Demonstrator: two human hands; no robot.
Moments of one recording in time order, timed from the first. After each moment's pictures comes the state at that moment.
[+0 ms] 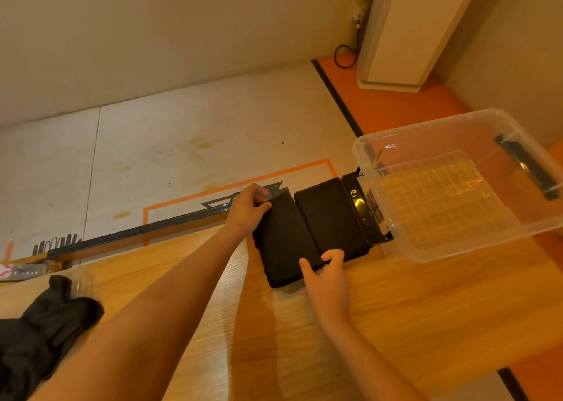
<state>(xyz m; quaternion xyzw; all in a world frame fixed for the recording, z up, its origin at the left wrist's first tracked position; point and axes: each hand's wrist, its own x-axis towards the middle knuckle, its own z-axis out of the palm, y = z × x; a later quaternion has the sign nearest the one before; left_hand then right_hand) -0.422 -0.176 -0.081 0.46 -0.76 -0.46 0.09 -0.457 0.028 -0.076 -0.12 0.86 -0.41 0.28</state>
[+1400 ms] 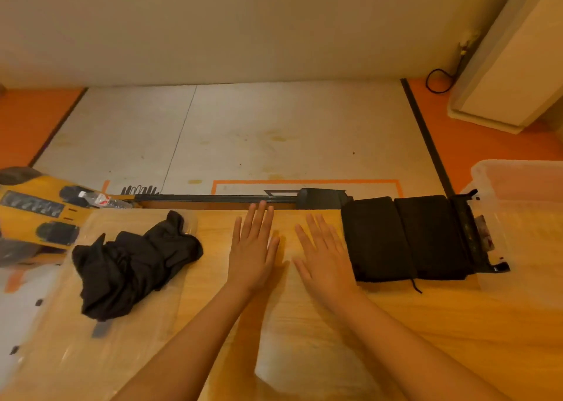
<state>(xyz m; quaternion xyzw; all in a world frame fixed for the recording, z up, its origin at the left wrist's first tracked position) -0.210 -0.136 -0.104 0.48 -0.87 -0.09 0.11 -0.361 -0.056 -0.080 -0.67 0.74 -0.04 0.06</state>
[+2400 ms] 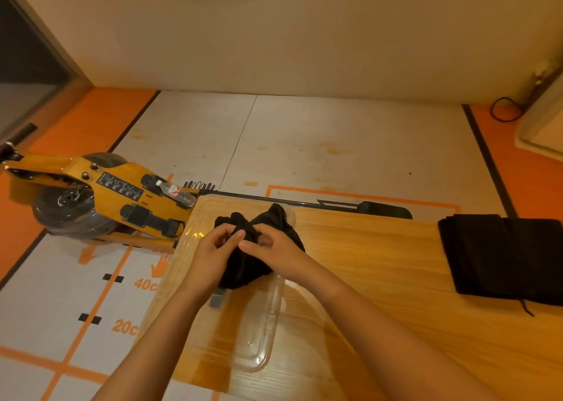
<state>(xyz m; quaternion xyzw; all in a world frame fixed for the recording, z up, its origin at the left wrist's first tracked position) 0.057 -0.146 0.008 0.56 -0.58 -0.50 0.33 -0.097 -0.141 -0.013 -0.53 0.51 -0.30 0.60</state>
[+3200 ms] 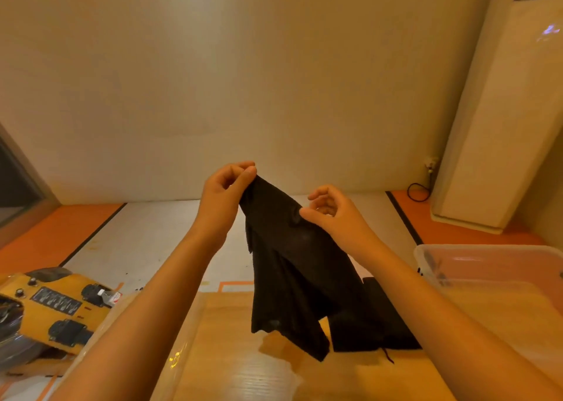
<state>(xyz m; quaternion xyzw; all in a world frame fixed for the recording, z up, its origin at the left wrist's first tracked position) -0.233 -0.100 0.239 0.37 -0.65 -0.42 0.51 -0.418 -0.030 0.199 -0.55 0.55 -0.54 0.32</state>
